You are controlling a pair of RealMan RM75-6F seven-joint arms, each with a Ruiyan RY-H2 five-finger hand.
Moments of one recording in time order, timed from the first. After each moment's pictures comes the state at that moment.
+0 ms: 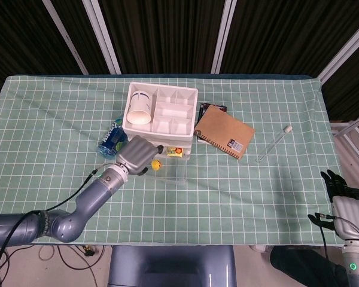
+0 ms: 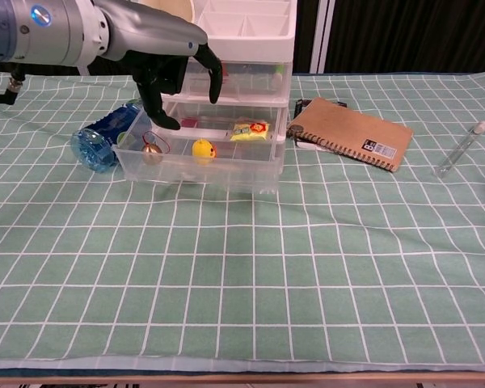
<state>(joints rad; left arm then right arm) -1.14 -1.28 -0.19 -1.79 0.64 0.78 0.82 0.08 -1.10 0.09 -1.71 -1.35 1.40 -0.06</state>
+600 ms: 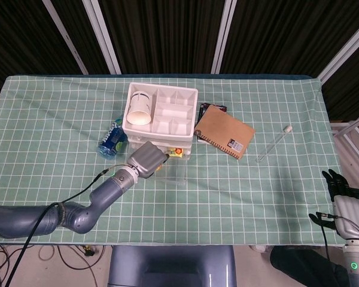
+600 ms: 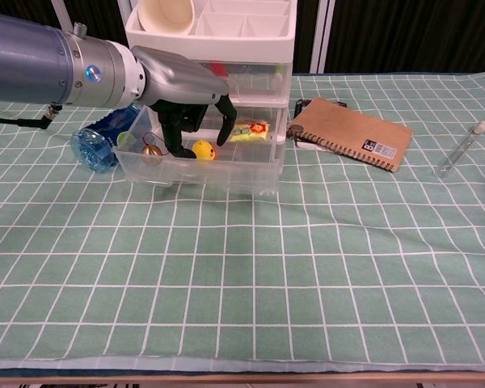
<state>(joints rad) -1.23 -1.40 -0.10 -1.62 0.67 0.71 0.78 0.08 -1.10 0.10 -1.70 -1.35 1.40 -0.06</state>
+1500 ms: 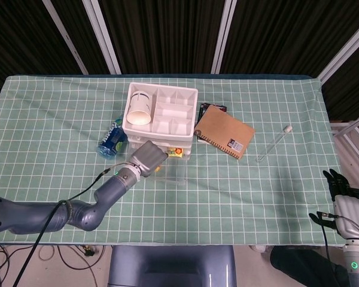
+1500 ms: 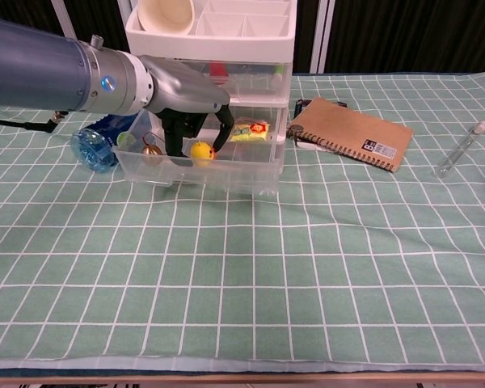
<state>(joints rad) -1.32 -1.43 -0.02 -1.57 0.58 0.73 0.79 0.08 -1.10 0.10 -1.71 -1.34 1.40 -0.05</state>
